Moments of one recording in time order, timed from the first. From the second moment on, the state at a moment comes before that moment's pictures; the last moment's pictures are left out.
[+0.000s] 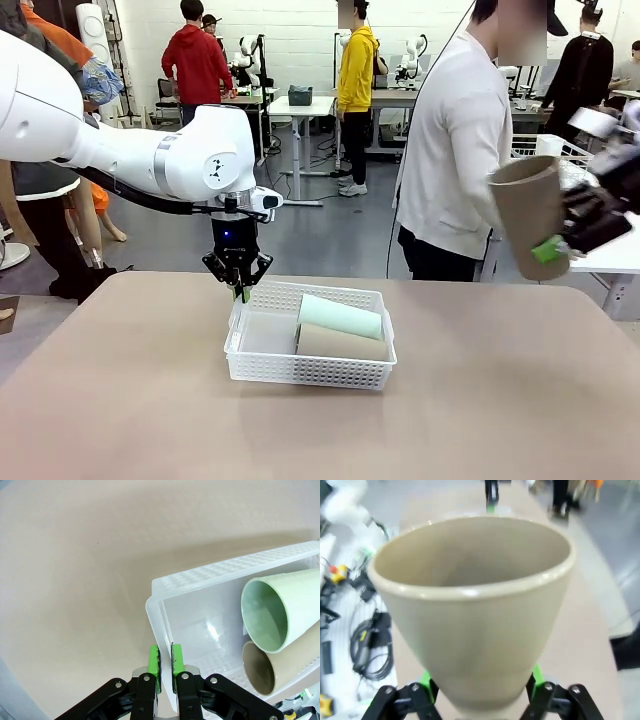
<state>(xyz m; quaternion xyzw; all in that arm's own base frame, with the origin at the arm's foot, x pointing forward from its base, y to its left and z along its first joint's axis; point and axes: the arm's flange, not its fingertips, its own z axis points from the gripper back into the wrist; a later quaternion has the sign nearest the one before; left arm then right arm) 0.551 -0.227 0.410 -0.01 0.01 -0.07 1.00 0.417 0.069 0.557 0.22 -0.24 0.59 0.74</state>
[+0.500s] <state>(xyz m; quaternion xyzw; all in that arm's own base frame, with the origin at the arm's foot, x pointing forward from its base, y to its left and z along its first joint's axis) 0.551 -0.227 0.410 -0.01 0.01 -0.07 1.00 0.462 0.235 0.548 0.11 -0.03 0.59 0.80</state>
